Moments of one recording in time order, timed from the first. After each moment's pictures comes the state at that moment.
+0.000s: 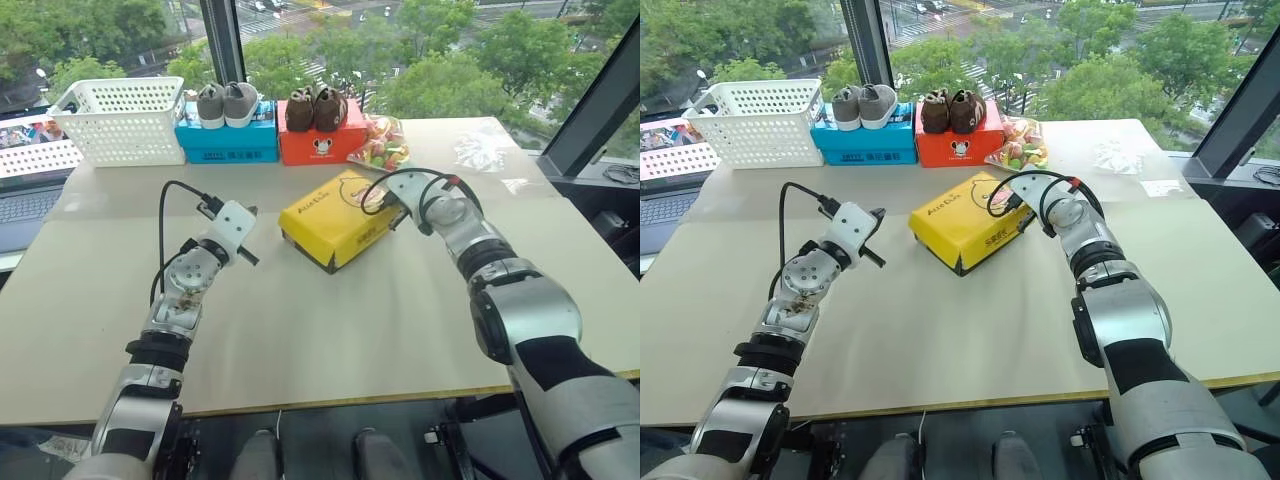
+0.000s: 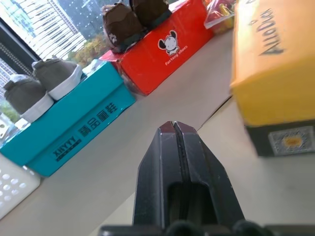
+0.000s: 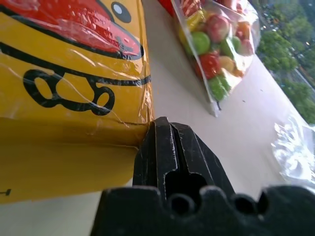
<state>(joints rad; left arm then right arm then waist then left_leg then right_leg) -0.64 0.43 -0.04 0.43 0.14 -0.12 -0.35 -1.31 -0.35 0.09 1.40 -0.39 -0.11 0.38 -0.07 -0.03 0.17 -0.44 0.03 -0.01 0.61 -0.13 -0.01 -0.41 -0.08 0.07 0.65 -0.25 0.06</state>
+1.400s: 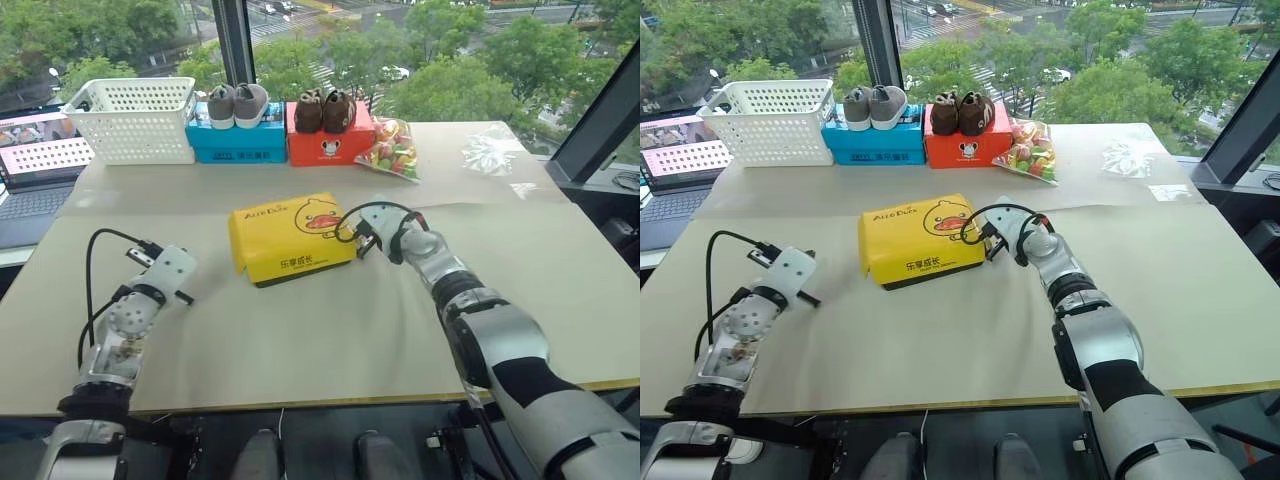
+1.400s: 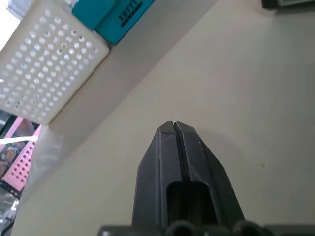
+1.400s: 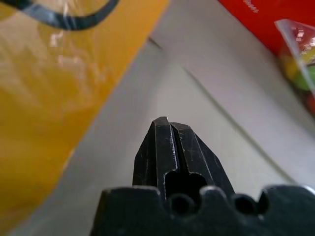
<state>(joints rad) -0.39 0.56 0.04 0.39 0.21 -0.11 -0.26 -1.17 -0.21 0.03 1.37 -0.25 -0.22 0.48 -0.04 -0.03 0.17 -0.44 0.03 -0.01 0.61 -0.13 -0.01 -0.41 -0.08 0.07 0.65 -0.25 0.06</state>
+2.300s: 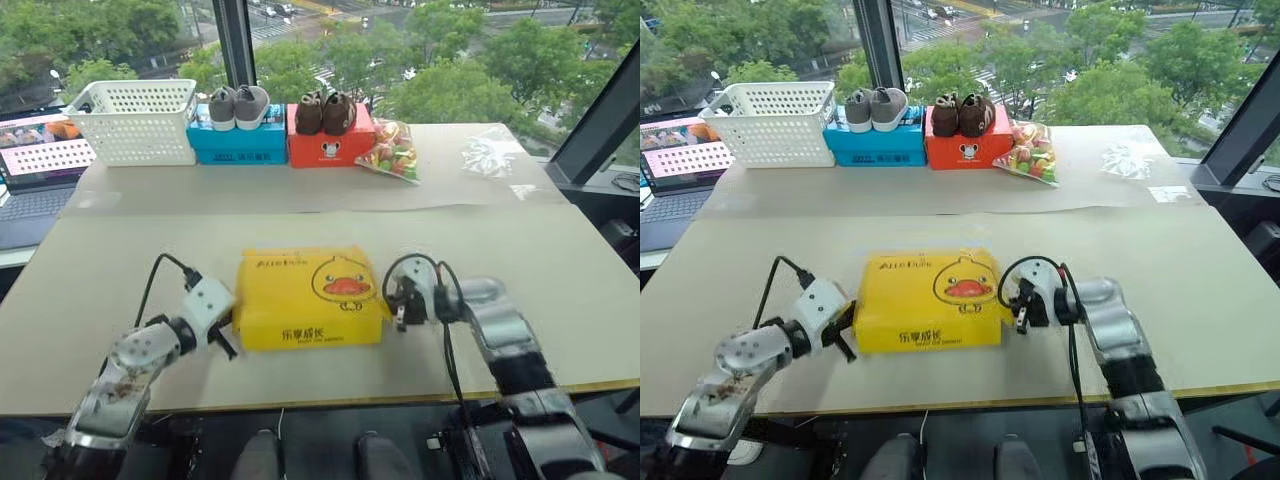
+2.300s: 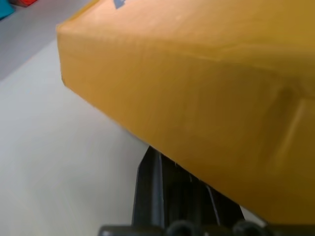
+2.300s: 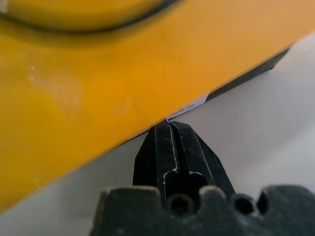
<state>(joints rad) -0.01 0.64 0.01 -0.38 -0.16 0.36 -0.71 -0.47 -0.49 0.11 -0.02 0.03 0.64 1.26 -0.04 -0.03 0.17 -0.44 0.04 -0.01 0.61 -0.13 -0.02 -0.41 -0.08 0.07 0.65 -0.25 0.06</state>
